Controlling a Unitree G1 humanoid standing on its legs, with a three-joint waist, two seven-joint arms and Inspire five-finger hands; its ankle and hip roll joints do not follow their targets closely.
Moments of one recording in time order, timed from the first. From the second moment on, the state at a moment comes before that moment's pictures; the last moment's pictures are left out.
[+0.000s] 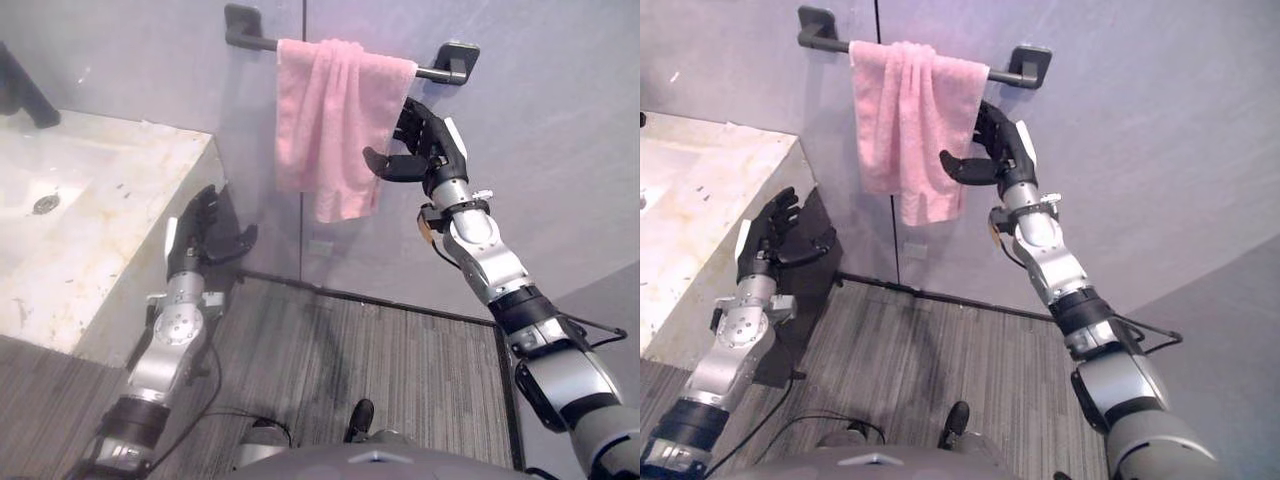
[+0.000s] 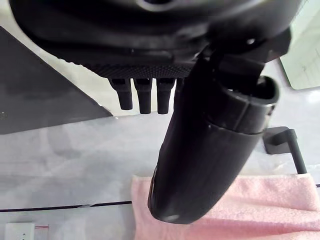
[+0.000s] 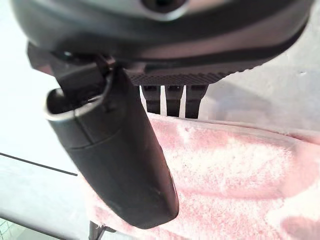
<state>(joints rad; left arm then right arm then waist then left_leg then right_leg) -0.03 0.47 -0.14 0.07 -0.28 -0.08 0.34 -0.65 -0.49 0.36 0.38 0.41 -0.16 -0.16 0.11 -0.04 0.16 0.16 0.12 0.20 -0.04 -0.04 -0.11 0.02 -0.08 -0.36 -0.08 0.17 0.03</state>
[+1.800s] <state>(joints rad) -0.69 0.68 -0.34 0.39 -0.51 0.11 0.21 -0.80 -0.35 0.50 0.51 0.48 -0.16 -0.12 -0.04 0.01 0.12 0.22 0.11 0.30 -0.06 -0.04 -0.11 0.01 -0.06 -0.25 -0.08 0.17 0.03</state>
